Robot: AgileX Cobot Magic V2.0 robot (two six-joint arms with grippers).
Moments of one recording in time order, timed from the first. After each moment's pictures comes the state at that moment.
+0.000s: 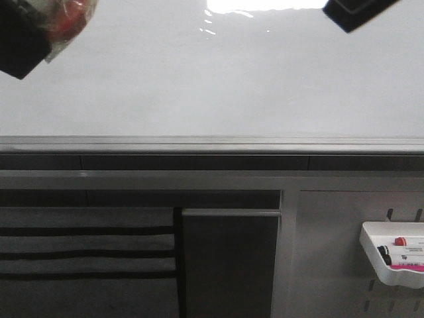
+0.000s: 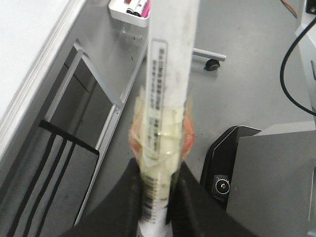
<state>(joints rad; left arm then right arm) -0.59 1.05 -0.94 -0.51 0.98 0.94 0.42 1.16 -1.10 0.70 1.16 -0.90</state>
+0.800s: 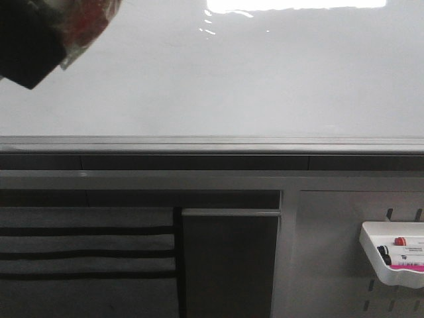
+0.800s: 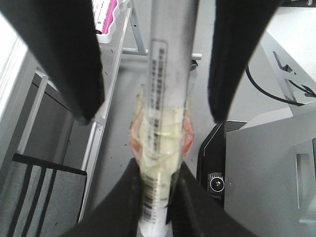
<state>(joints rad) -0.69 1.05 -0.94 -0.52 0.98 0.97 0.78 1.40 -1.37 0.62 1.11 -1.05</state>
